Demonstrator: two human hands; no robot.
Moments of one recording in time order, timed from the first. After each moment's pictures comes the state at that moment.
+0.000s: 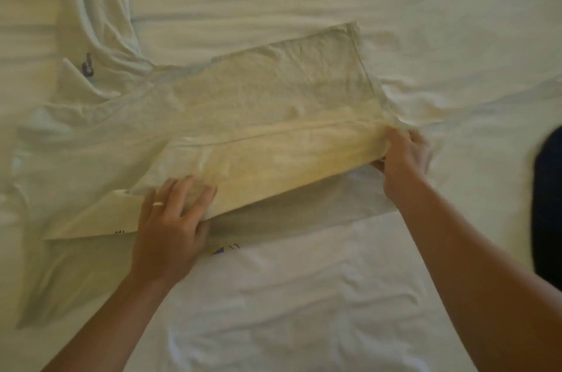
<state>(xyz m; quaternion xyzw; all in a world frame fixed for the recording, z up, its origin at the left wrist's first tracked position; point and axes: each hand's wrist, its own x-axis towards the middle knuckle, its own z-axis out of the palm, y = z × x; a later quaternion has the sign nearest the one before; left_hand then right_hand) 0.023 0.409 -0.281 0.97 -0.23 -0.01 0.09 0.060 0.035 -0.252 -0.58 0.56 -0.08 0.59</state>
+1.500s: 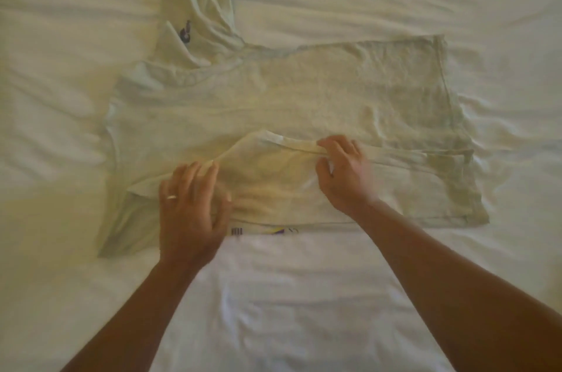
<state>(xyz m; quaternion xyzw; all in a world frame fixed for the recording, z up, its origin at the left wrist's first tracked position) -0.007 0.477 -0.280 0.99 -0.05 0.04 0.15 0.059 0.202 -0.278 -0.96 -0.03 0.04 0.26</state>
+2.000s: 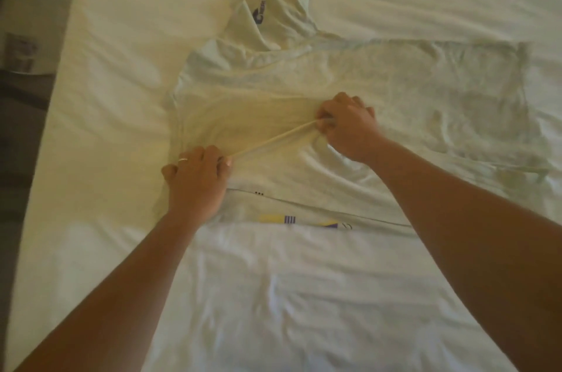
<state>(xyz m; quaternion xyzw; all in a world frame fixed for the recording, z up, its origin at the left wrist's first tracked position) 0.016 0.567 -0.303 0.99 0.10 -0.09 0.08 0.149 0.293 -0.286 -0.96 -0.11 0.19 0.17</state>
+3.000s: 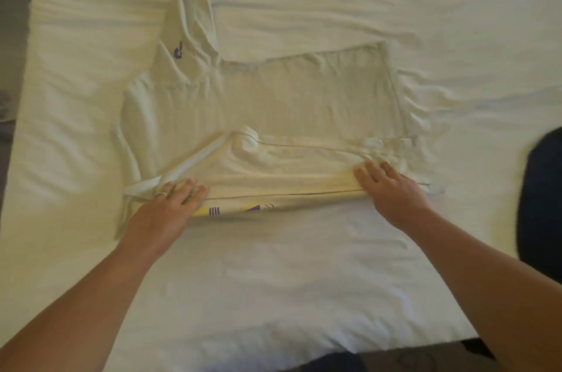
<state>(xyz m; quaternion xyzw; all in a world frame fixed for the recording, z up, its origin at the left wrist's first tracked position) -0.088 0.511 -0.247 0.95 -0.24 -0.17 -0.07 -0.081 0.051 -0.243 -0.96 -0.15 0.21 -0.06</state>
